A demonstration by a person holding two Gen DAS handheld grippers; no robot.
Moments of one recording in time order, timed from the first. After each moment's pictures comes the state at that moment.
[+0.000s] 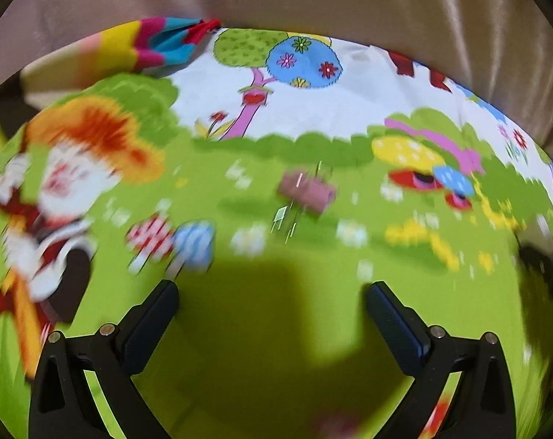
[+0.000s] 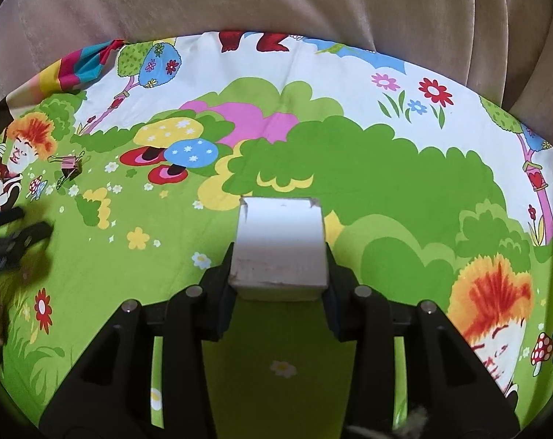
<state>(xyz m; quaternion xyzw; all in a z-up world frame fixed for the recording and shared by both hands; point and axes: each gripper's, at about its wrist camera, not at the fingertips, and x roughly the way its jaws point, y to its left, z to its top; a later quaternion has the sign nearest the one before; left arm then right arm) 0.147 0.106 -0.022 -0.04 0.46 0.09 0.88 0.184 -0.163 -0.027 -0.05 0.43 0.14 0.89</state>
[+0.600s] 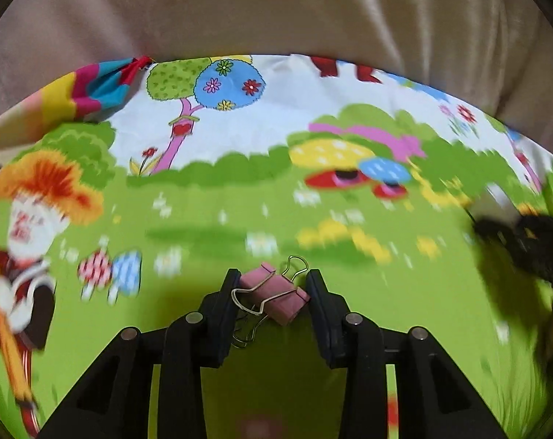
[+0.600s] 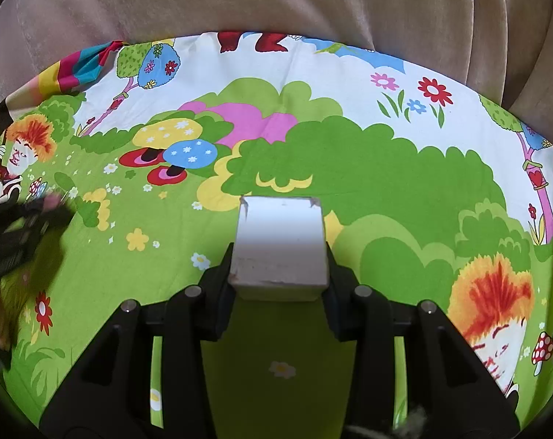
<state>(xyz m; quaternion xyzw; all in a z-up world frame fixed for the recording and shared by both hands) 0.115 0.071 -0.006 0.01 0.43 0.00 0.90 0.185 -0.164 -0.027 -0.04 0.43 0.14 0.89</state>
